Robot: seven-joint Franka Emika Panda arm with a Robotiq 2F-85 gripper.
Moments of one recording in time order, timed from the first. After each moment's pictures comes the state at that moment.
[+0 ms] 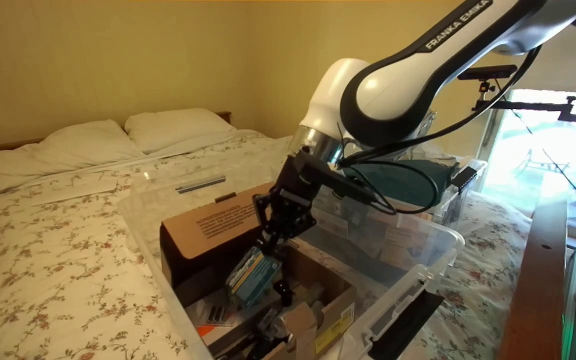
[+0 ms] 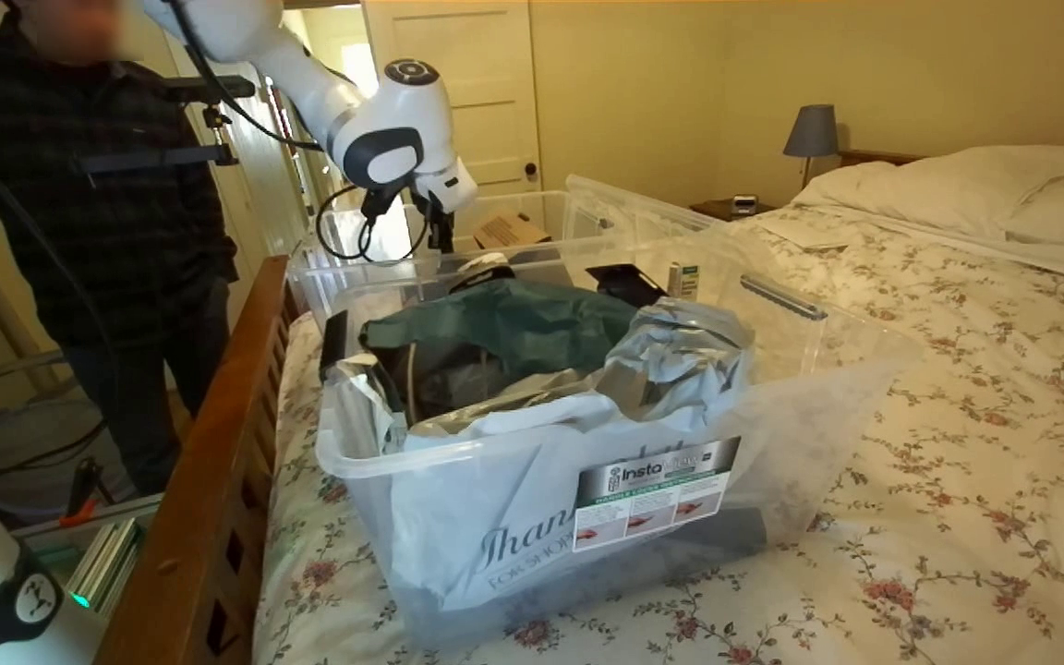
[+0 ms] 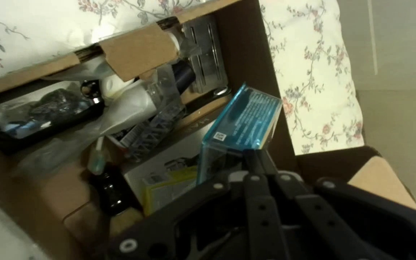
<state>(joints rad) 0.49 0.42 0.32 -1.92 0.49 2.73 0.75</state>
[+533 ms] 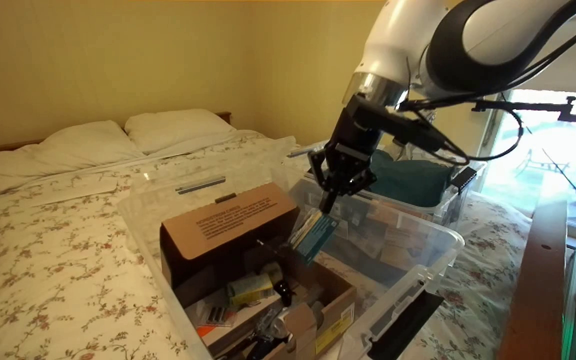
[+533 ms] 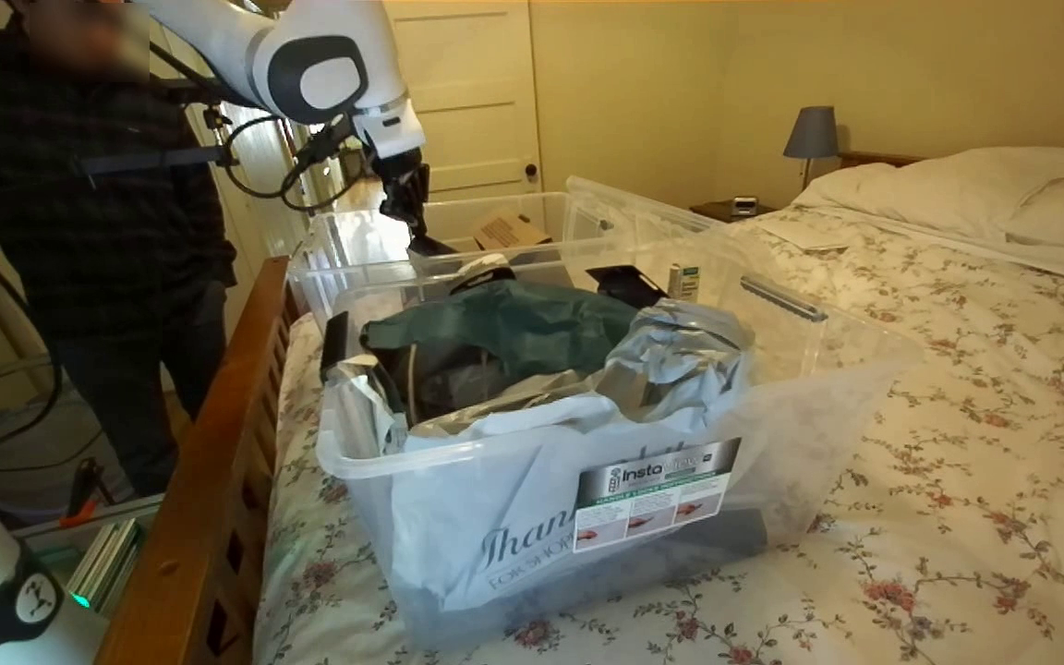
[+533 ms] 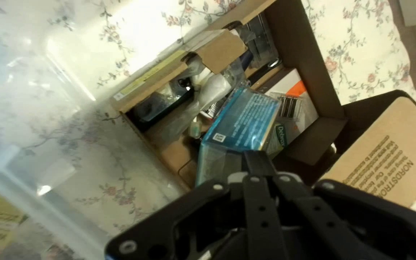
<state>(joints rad) 0.48 0.03 0.26 -2.19 0.30 2.56 1.14</state>
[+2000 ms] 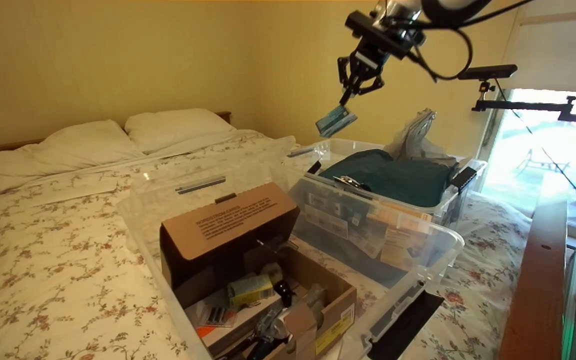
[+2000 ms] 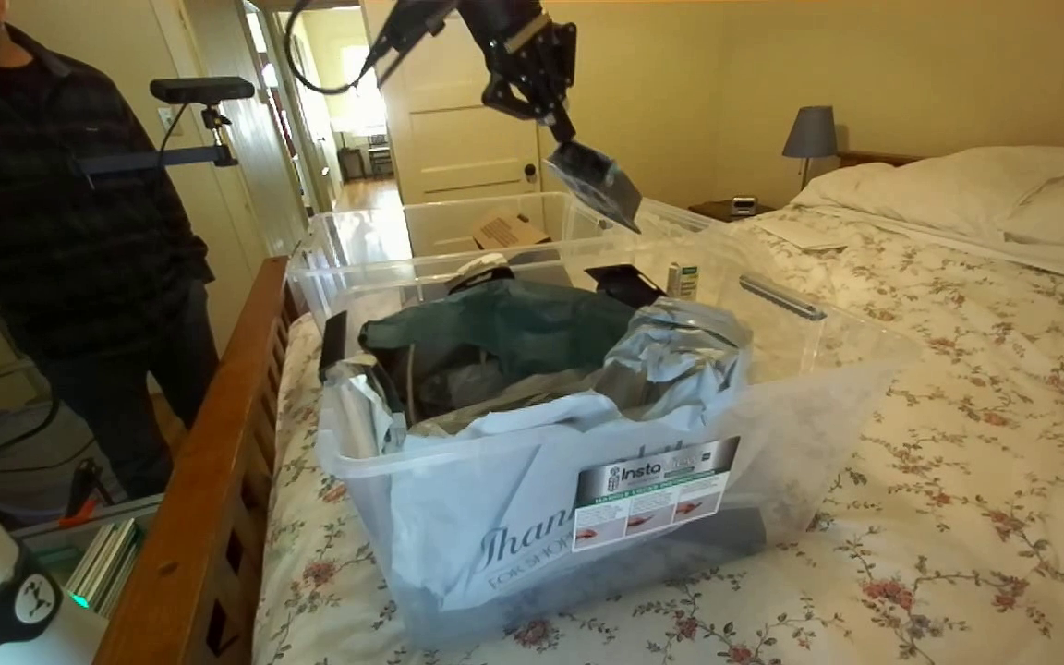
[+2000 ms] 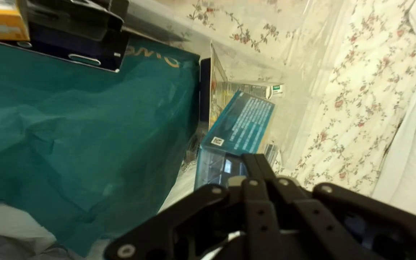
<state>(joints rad) -0.01 -0.14 0.30 -2.09 -0.03 2.47 1.55</state>
